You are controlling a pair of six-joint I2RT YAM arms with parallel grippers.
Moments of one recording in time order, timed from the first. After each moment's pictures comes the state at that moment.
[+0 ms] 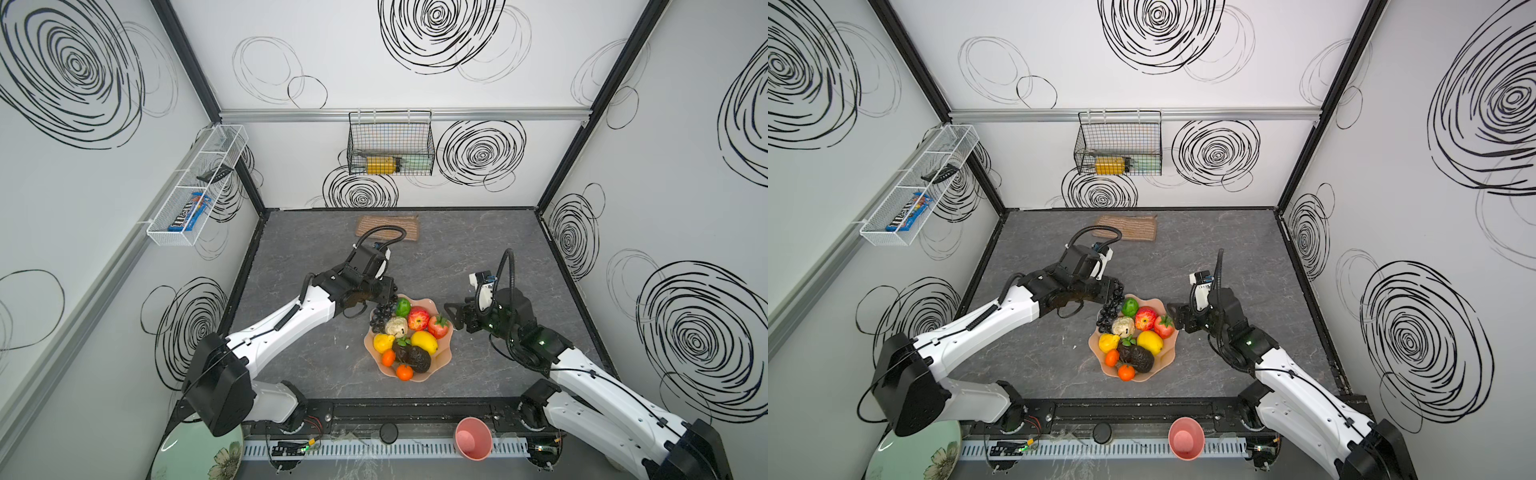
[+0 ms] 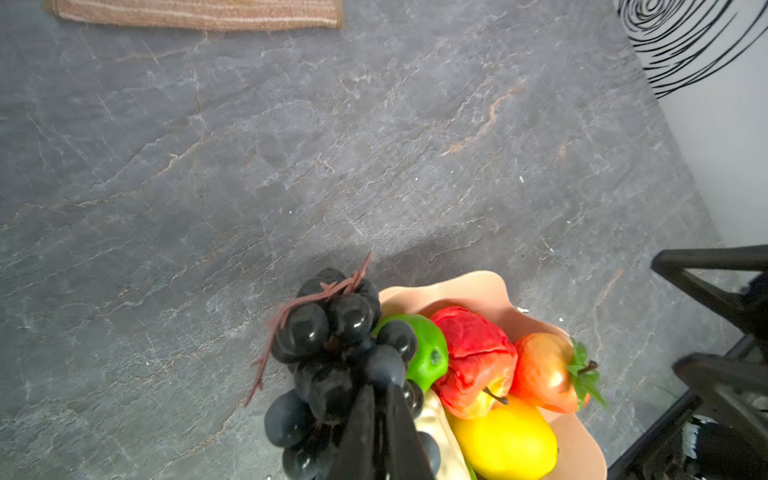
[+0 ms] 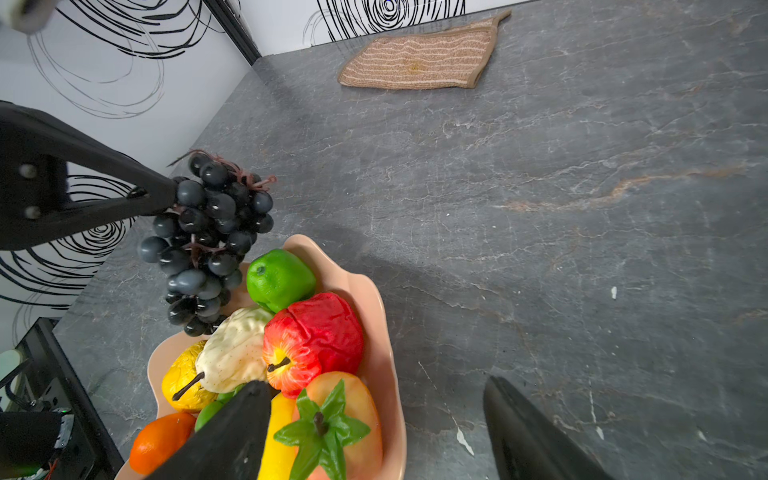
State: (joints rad) left arm -0.65 1.36 1.07 -0.56 0.05 -0.41; right arm 0.58 0.82 0.46 -0.15 -0.11 0.38
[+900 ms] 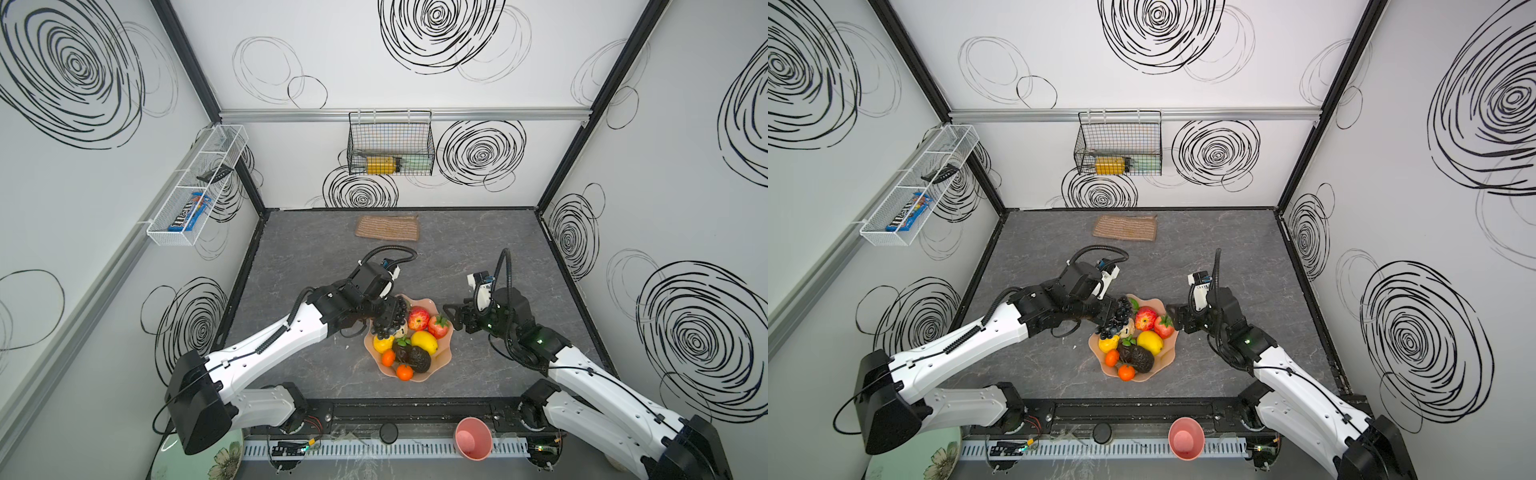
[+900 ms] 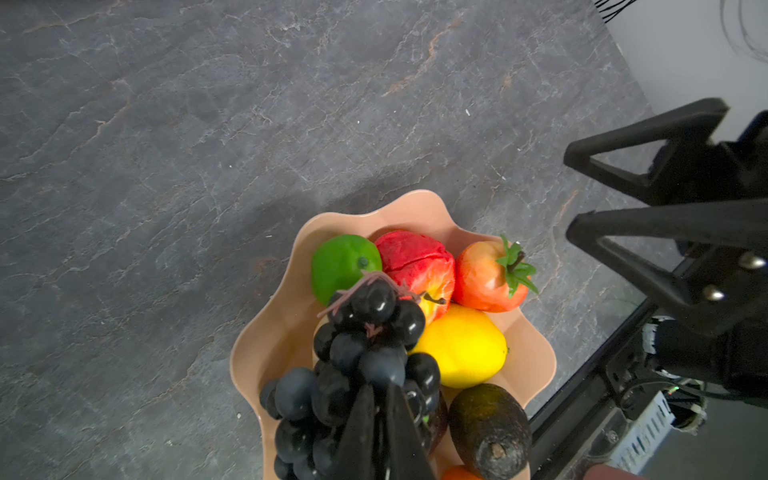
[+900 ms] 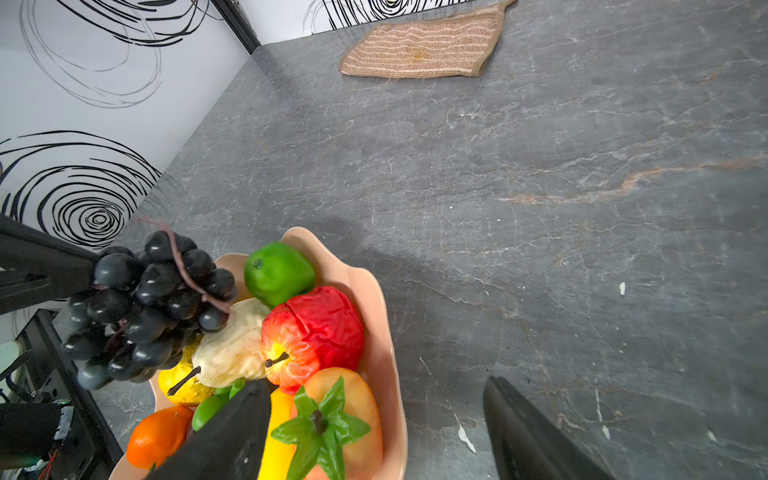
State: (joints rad) left arm -0.77 1.25 1.00 -0.64 0.03 -0.40; right arm 0.58 0.84 0.46 -0.15 -0.12 0.38
